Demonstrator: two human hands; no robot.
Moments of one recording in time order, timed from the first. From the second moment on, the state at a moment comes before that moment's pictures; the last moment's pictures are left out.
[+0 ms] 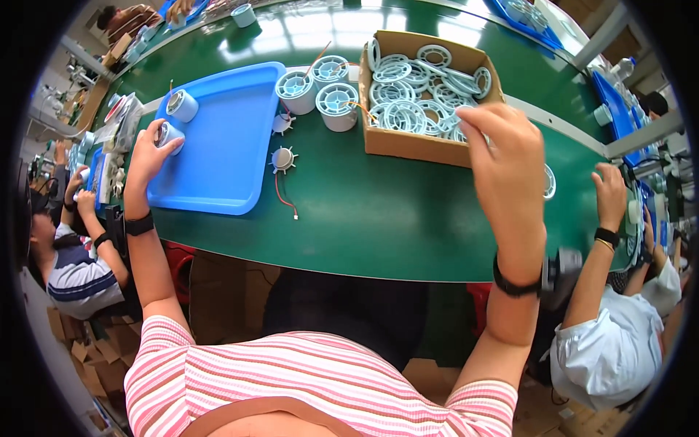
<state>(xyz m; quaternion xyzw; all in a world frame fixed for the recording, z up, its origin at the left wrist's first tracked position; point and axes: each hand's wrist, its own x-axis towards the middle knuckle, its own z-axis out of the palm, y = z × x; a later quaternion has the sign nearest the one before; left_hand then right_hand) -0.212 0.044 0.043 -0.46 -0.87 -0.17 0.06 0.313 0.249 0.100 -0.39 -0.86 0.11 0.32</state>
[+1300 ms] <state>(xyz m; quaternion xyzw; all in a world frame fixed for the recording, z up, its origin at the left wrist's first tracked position) 0.078 0.097 0.071 -0.82 -0.52 -0.16 -0.19 0.349 0.179 0.028 -0.20 -0.89 0.34 0.20</state>
